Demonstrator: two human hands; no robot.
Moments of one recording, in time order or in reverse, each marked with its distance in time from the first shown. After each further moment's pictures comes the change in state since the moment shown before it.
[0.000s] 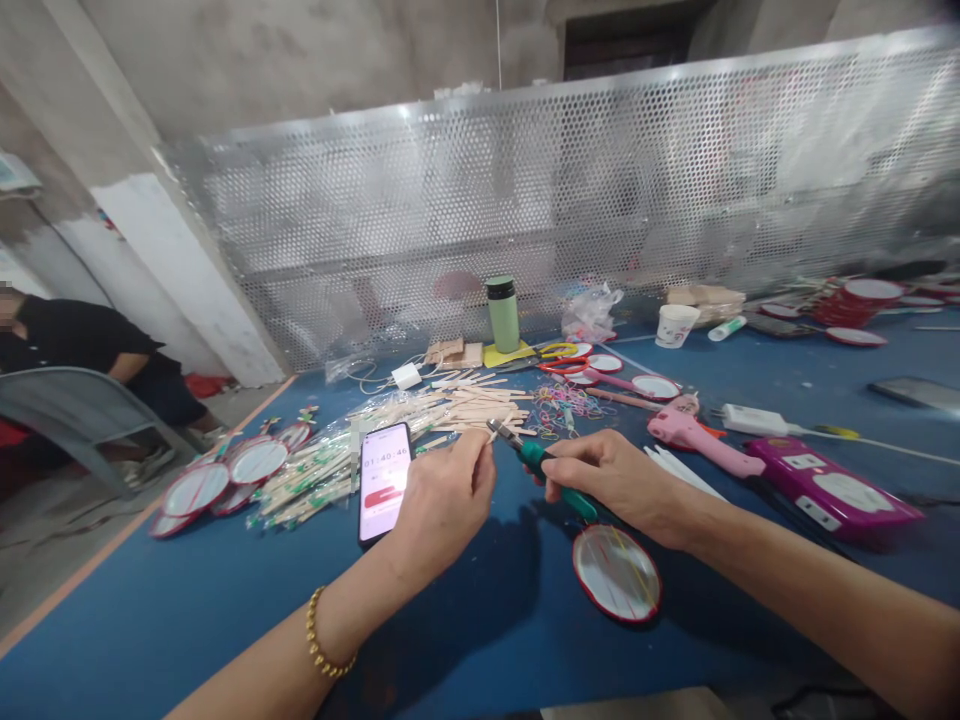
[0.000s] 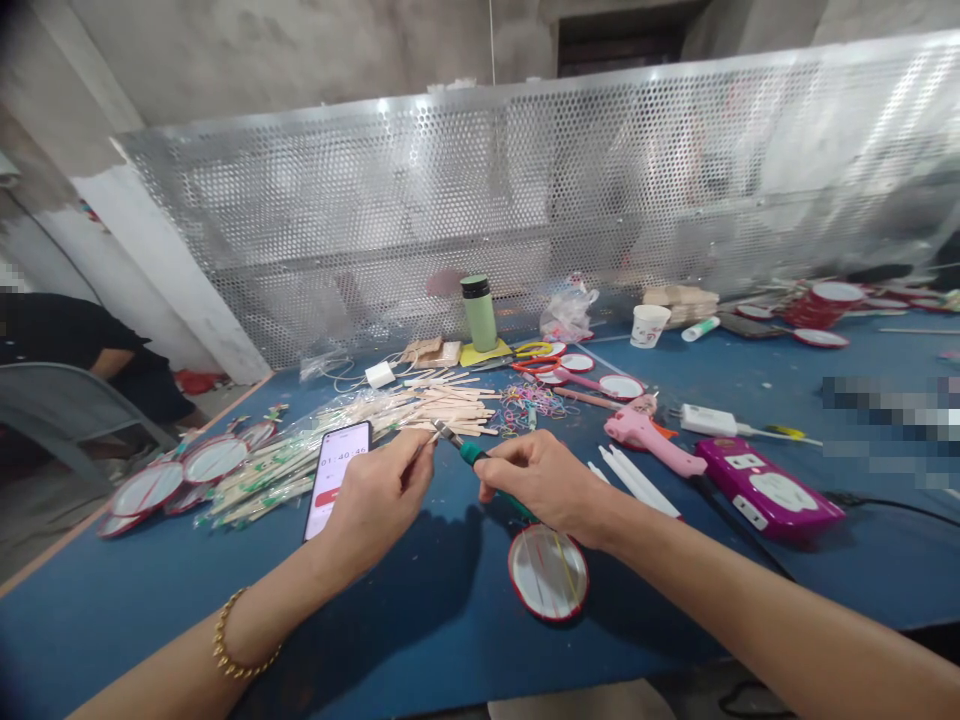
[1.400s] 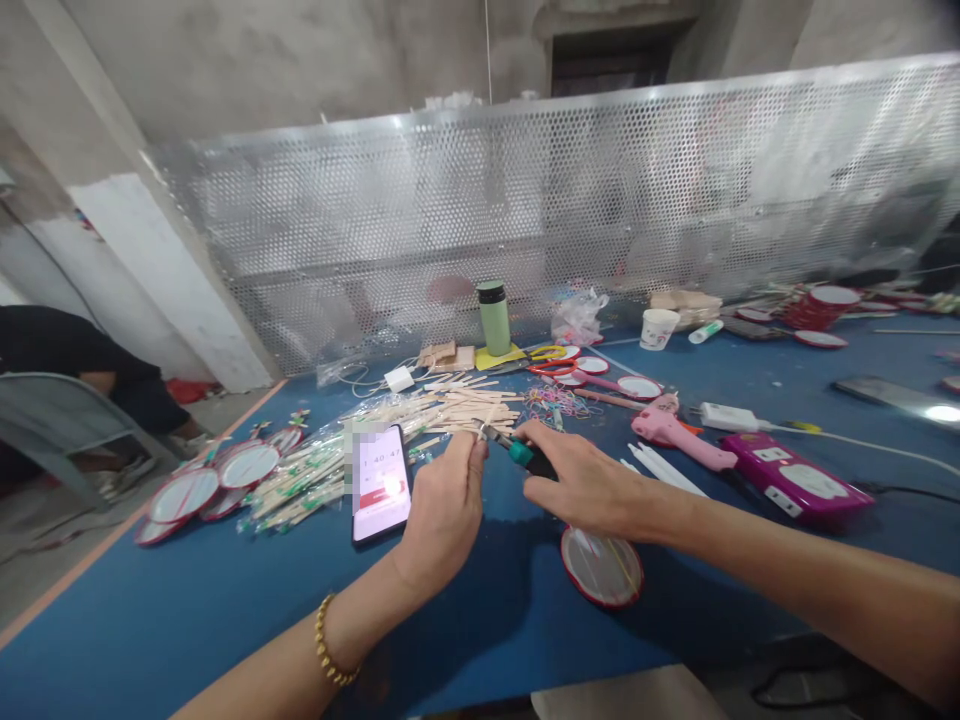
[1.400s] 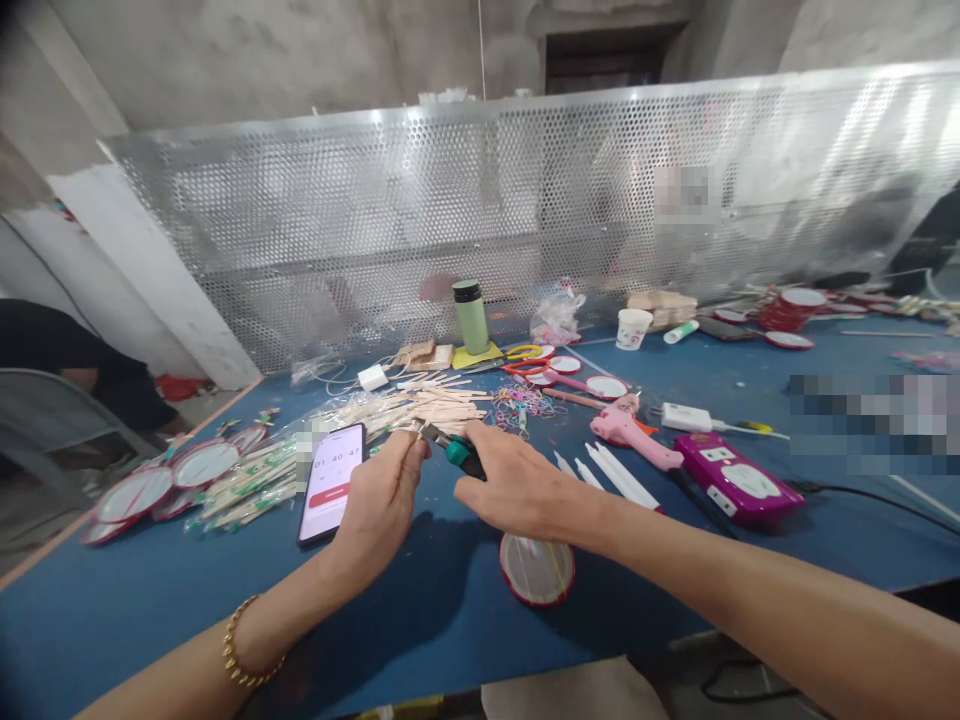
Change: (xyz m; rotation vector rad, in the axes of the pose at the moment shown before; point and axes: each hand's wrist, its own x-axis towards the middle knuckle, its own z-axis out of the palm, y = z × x) left_hand -0.005 0.011 0.009 -0.141 -0.016 -0.206; right_hand 0.003 -0.019 0.012 -0.537 0.016 -0.037
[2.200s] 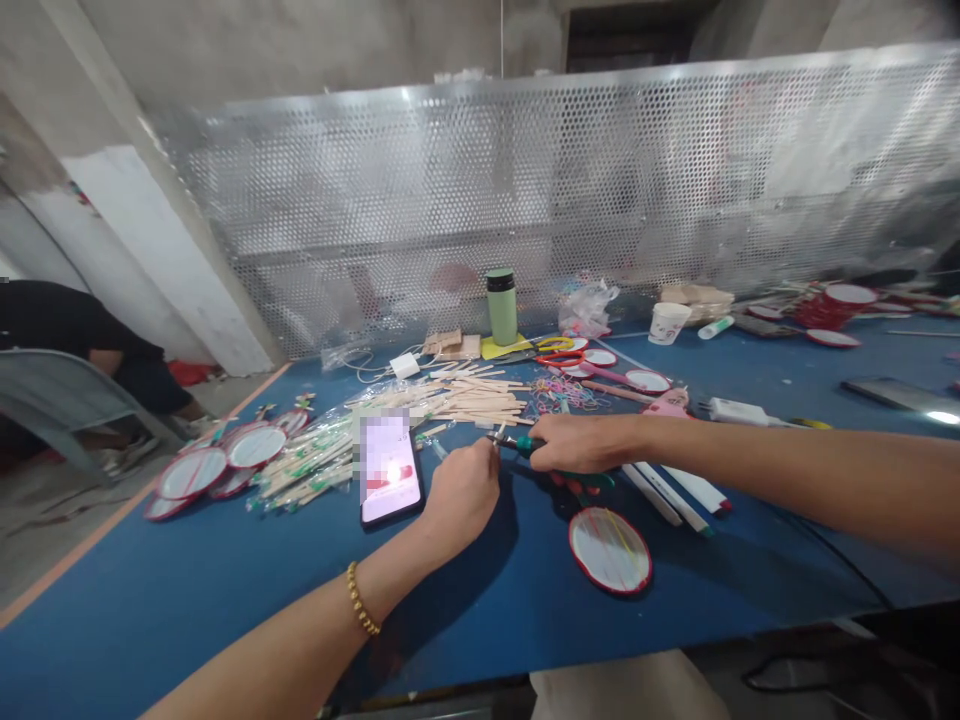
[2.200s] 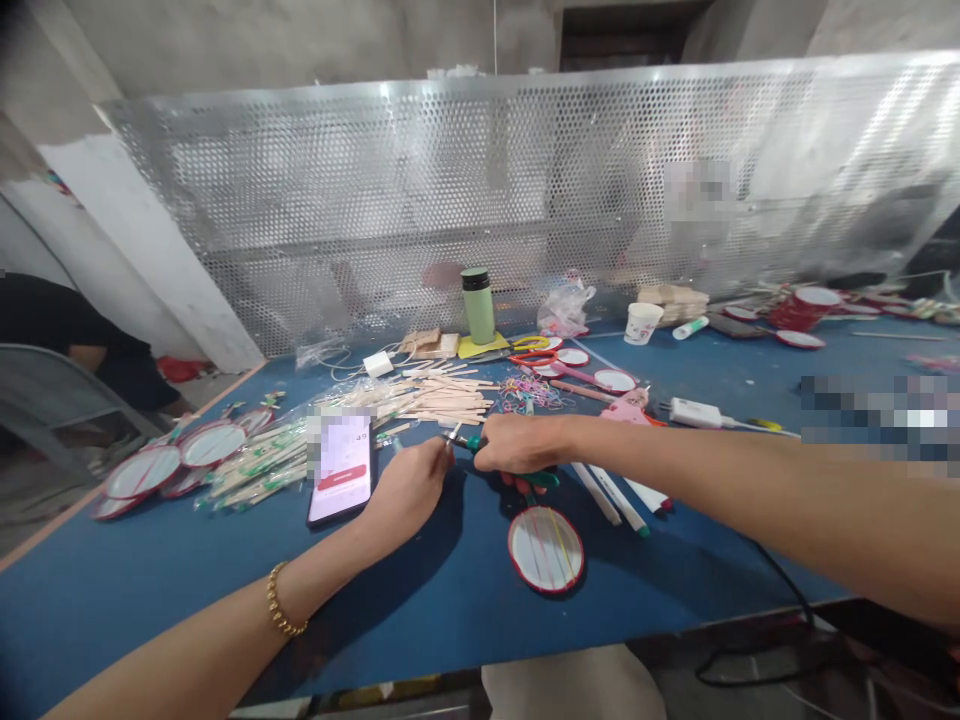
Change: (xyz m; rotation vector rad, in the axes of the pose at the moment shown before) left_hand 0.010 0.000 0.013 0.188 -0.453 -0.204; right_hand 0.044 0.012 -0.012 0.034 -0.590 0.257
